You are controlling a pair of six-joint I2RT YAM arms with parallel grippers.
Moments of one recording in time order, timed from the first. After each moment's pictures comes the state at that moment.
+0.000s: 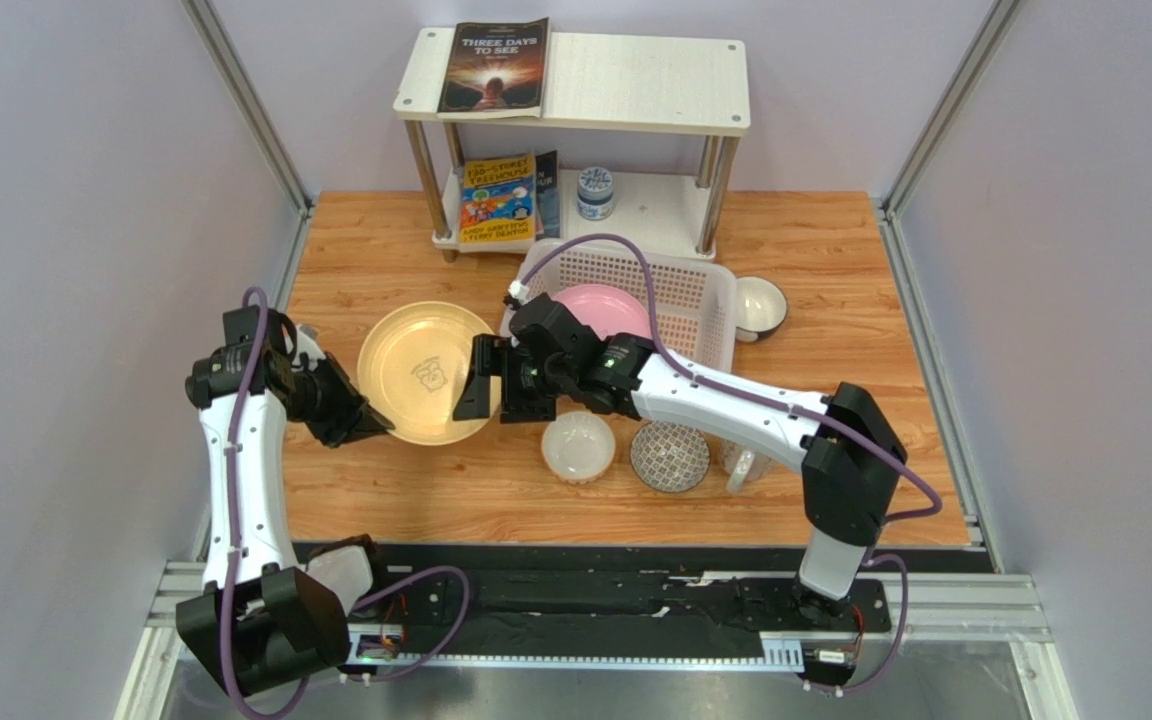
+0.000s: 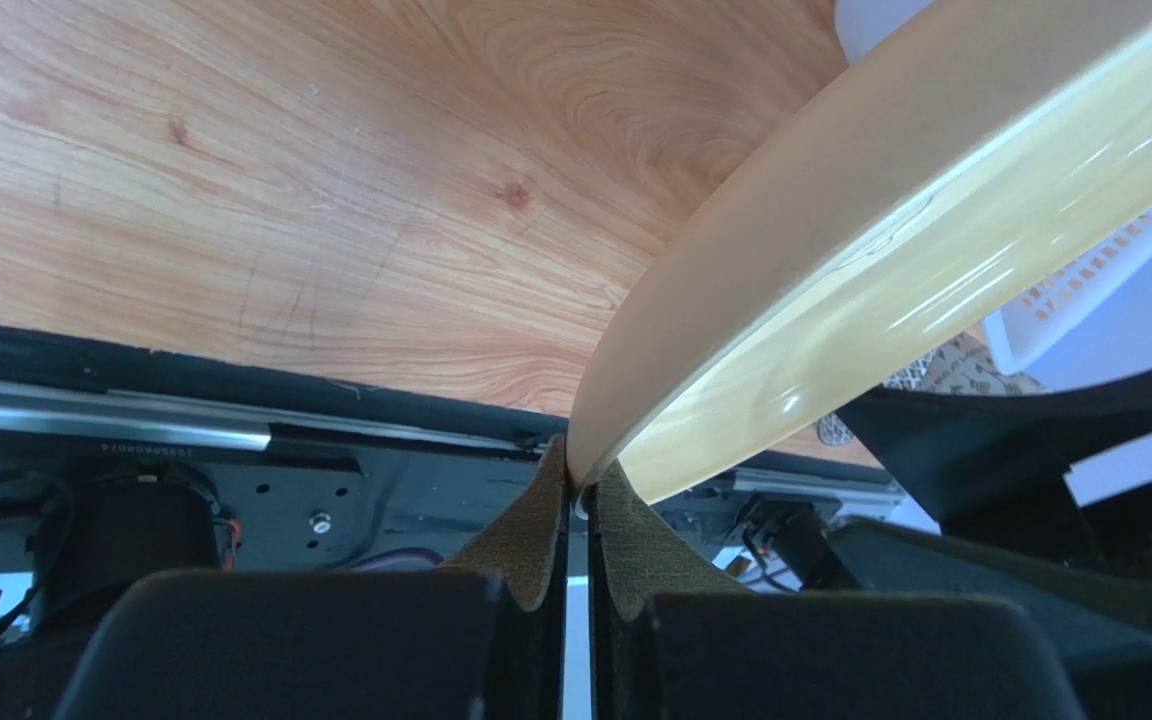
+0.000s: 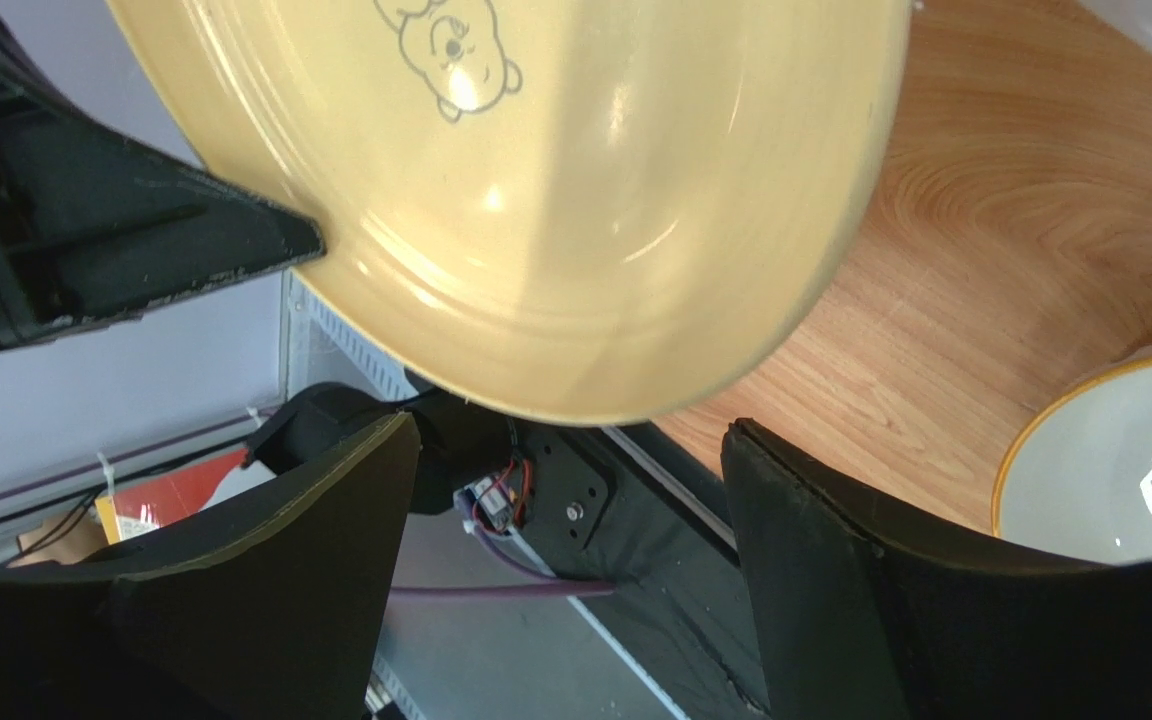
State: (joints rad) left arm 0.33 1.06 1.05 -1.26 0.45 -0.42; right arm 1.01 1.75 1.46 -0.37 -0.18 0.93
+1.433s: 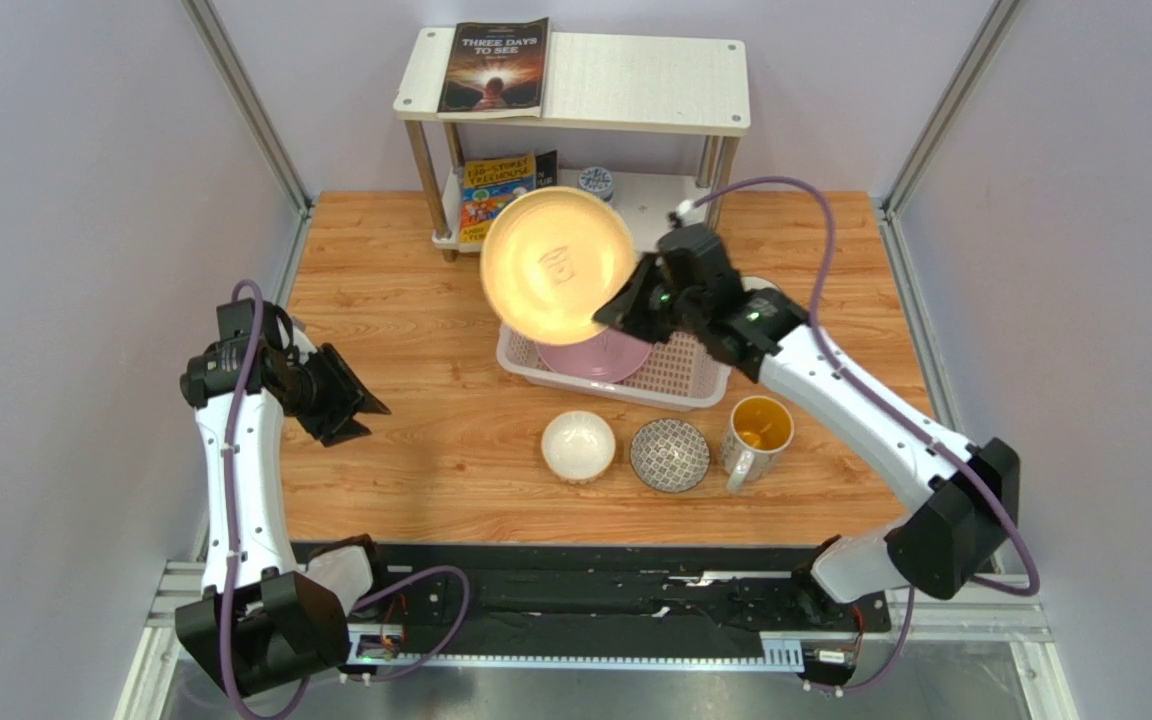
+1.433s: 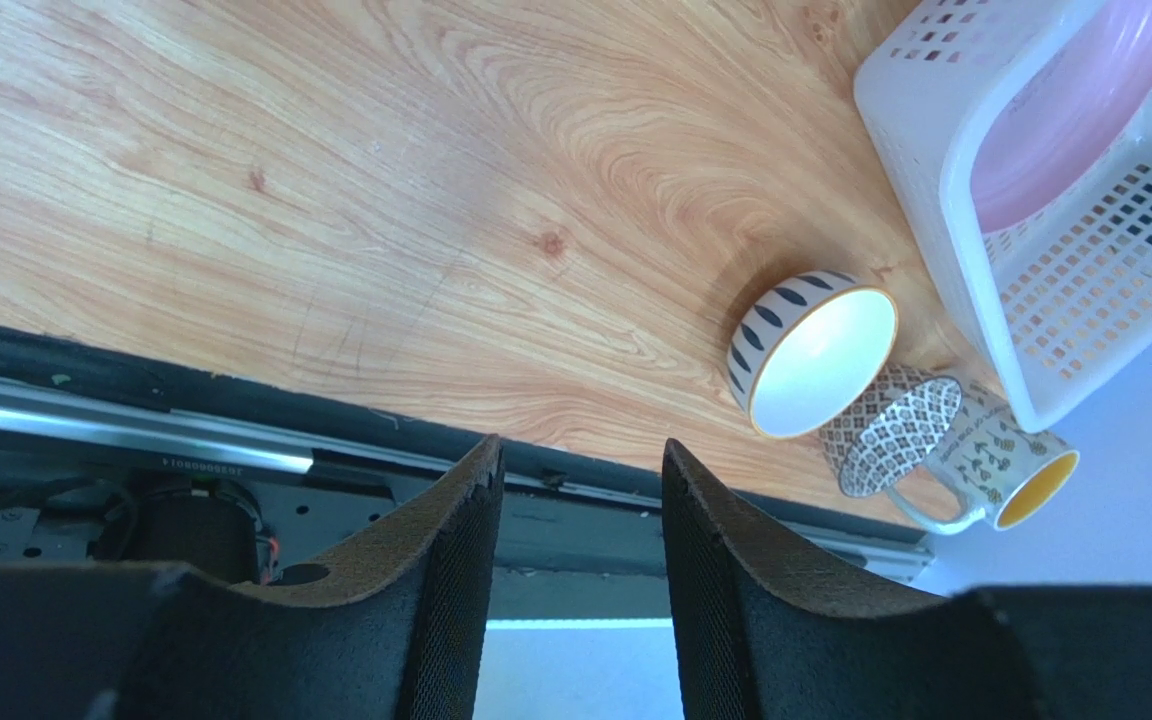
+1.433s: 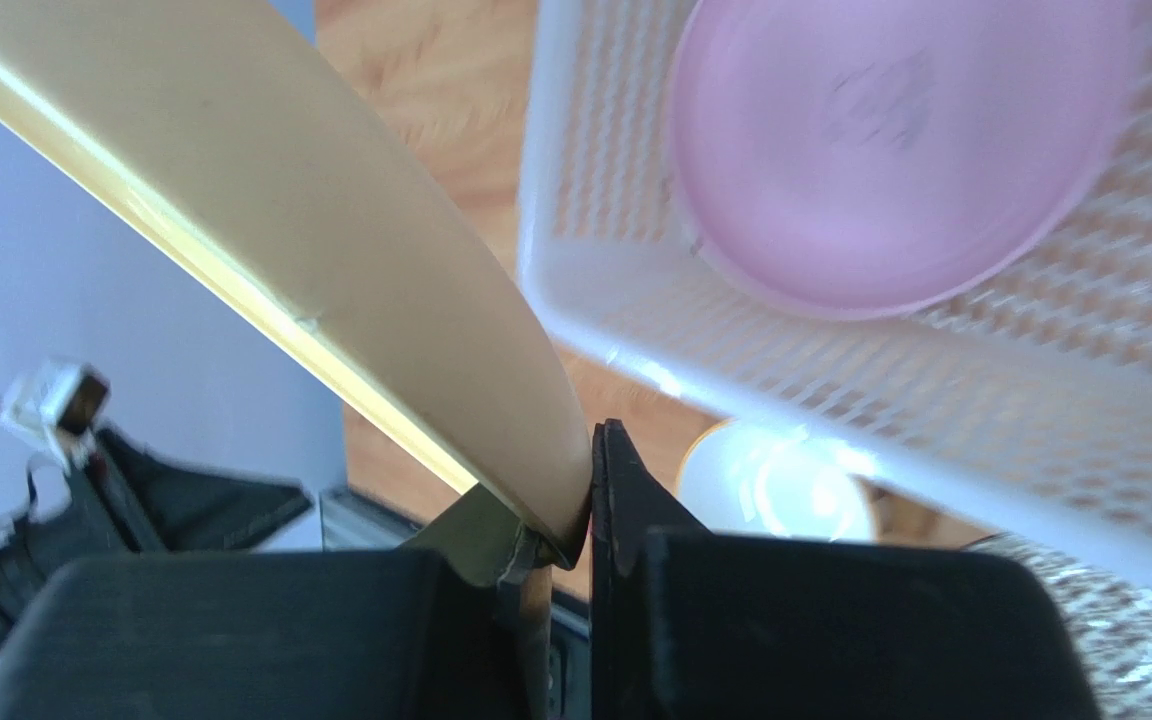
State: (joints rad) left arm 0.32 1.05 1.09 -1.24 0.37 -0.43; right arm 0.71 1.45 1.36 -0.51 -0.02 0.94
